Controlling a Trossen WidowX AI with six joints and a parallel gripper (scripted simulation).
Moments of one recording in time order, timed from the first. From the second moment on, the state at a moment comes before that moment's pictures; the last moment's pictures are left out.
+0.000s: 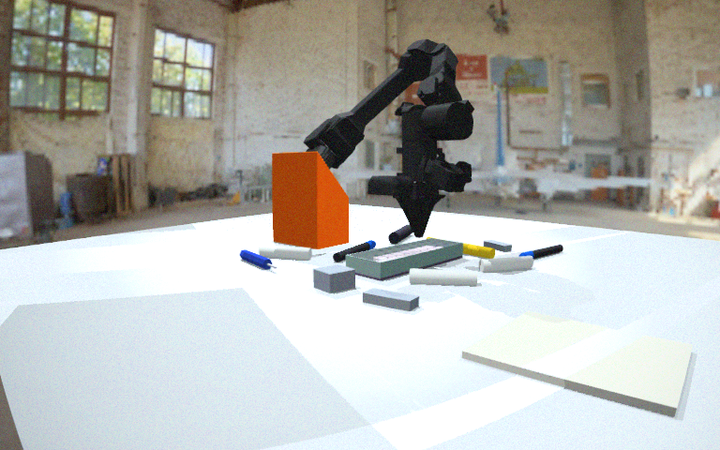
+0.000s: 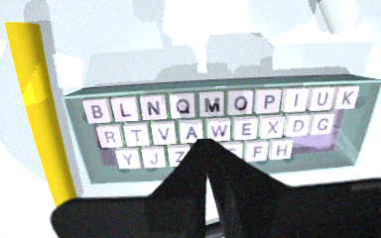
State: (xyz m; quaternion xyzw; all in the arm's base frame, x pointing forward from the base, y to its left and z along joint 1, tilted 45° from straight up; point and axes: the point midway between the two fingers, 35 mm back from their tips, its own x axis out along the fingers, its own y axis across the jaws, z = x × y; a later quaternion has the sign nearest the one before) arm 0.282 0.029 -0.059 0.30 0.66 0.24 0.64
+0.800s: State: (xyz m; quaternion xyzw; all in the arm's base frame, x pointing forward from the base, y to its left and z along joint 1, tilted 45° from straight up) arm 0.269 -0.033 -0.122 0.31 0.67 0.23 0.64
